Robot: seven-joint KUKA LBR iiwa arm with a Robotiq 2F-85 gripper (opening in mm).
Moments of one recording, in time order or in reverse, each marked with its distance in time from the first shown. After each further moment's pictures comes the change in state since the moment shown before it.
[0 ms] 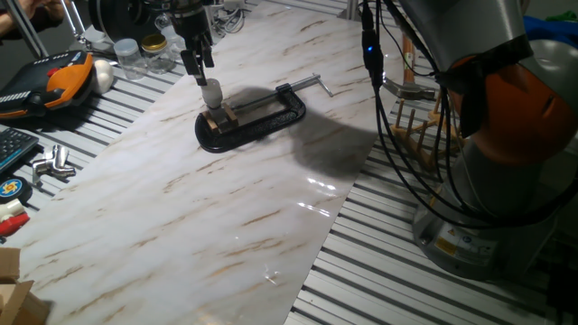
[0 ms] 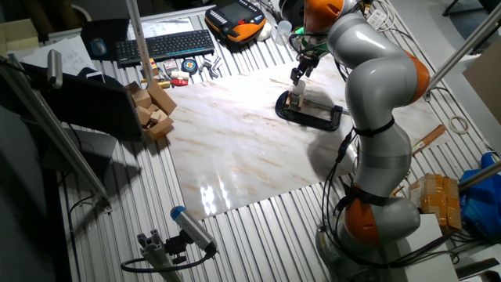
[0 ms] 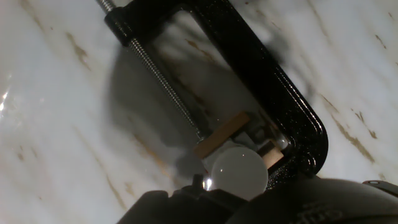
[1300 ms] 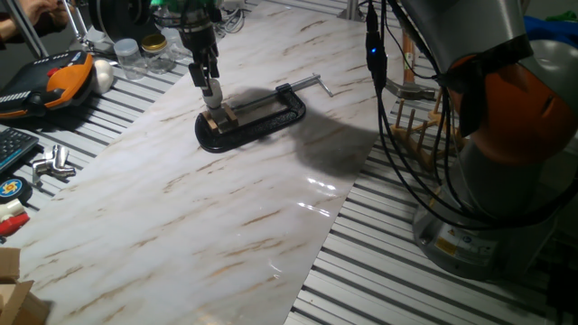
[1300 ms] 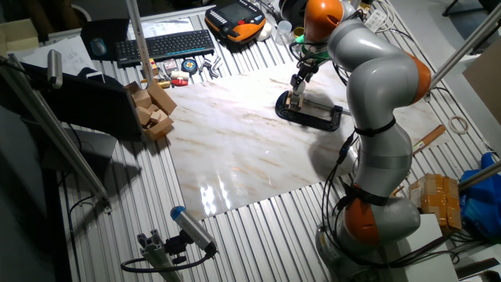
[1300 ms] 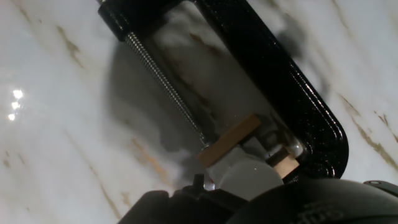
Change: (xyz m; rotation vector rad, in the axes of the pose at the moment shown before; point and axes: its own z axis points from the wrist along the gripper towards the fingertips) arm -0.004 0.003 0.036 -0.012 0.024 -0.002
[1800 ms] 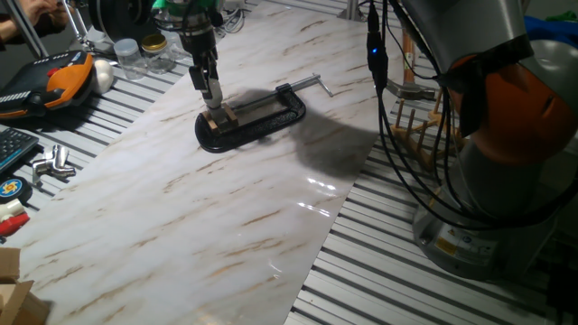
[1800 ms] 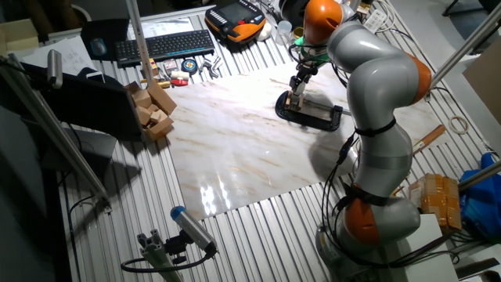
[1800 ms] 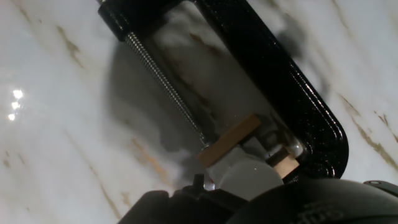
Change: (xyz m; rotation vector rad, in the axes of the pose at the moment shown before) arm 0.003 0.000 0.003 -0.005 0.026 -0.037
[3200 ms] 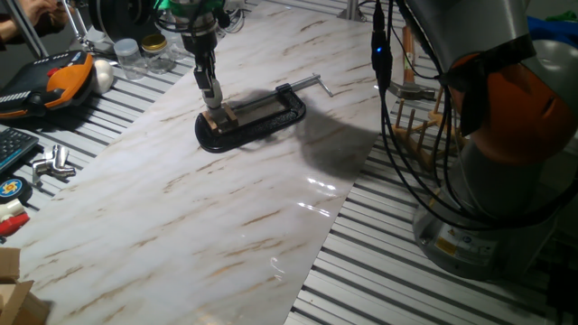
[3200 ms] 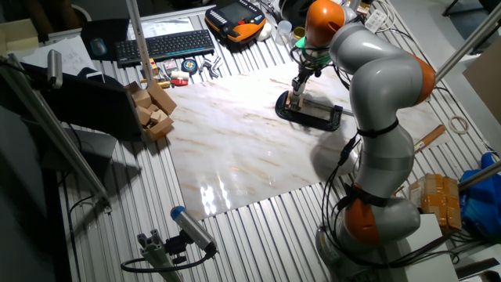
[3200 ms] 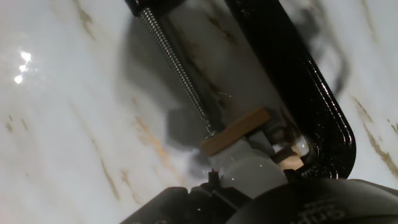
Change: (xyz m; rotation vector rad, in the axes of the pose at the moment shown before) arm 0.001 0.001 0.001 -0.015 0.038 -0.101
